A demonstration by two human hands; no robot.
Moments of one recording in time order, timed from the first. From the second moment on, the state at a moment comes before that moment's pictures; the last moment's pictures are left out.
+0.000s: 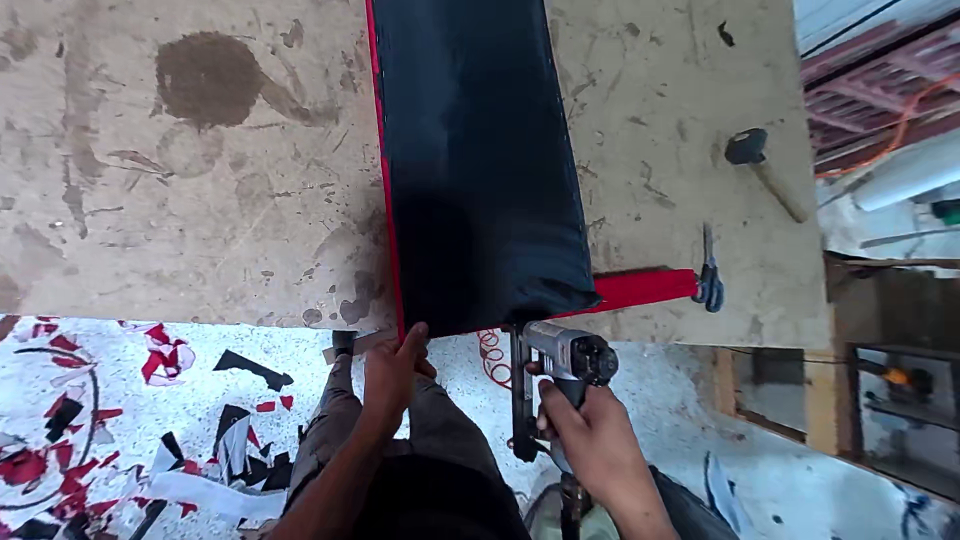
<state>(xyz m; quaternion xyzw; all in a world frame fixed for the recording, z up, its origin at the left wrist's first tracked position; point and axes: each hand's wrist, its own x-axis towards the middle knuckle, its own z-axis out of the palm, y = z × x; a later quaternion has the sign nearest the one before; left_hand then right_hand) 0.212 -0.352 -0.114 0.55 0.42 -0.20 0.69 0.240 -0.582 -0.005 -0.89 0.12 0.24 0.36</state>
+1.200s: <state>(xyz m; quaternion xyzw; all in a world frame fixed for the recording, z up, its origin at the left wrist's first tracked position) 0.258 -0.160 -0.088 0.84 -0.14 -0.24 0.46 0.166 -0.498 0.055 -0.90 0.17 0.28 0.30</state>
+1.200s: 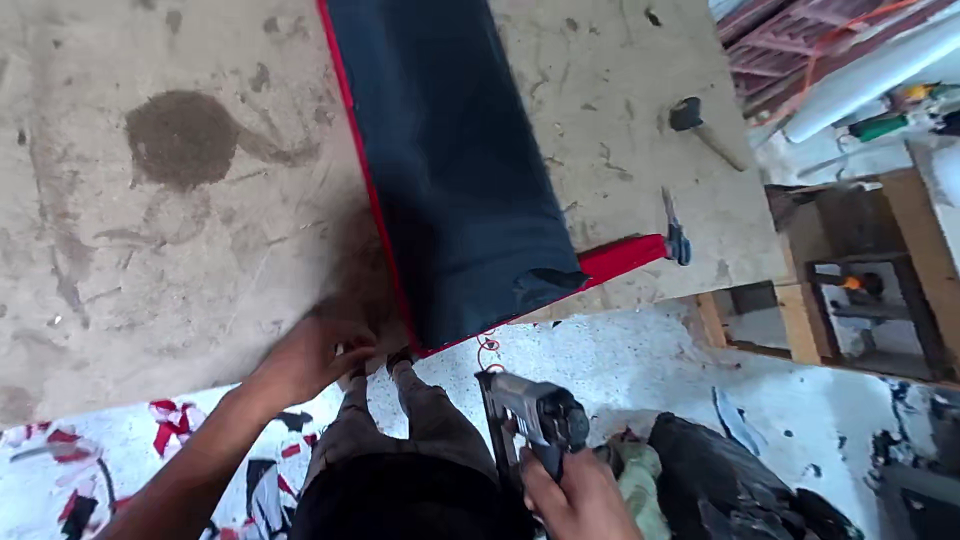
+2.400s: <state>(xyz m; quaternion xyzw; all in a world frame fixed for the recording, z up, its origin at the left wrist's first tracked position) 0.540 -0.643 -0.128 0.32 -0.91 -0.22 0.14 0.267 -0.664 -0.019 -0.93 0.18 0.12 0.29</state>
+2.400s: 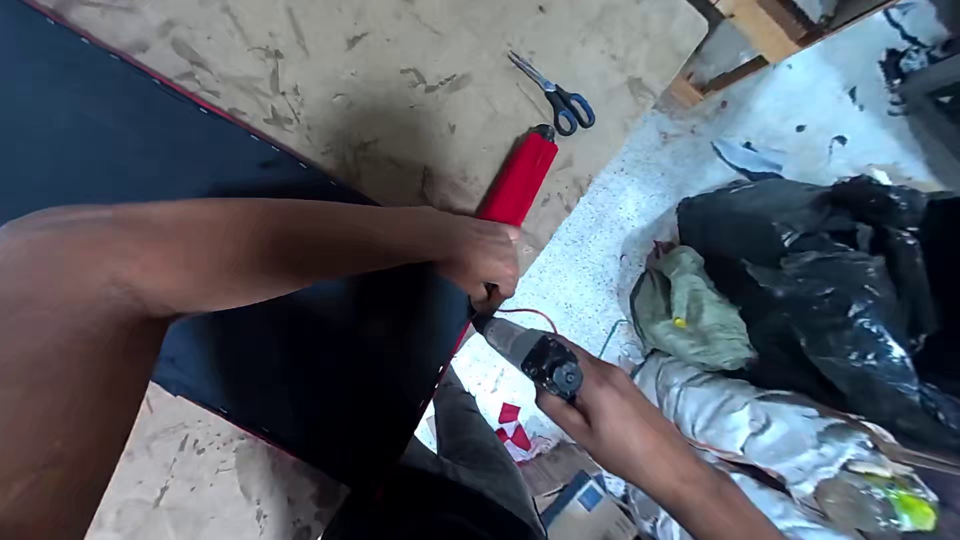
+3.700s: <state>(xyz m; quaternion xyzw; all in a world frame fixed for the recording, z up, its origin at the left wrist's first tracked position) 0.570 -0.666 -0.159 0.30 -0.87 -0.29 0.26 0.285 -0.699 -0.011 -0.94 0.14 0.11 0.29</state>
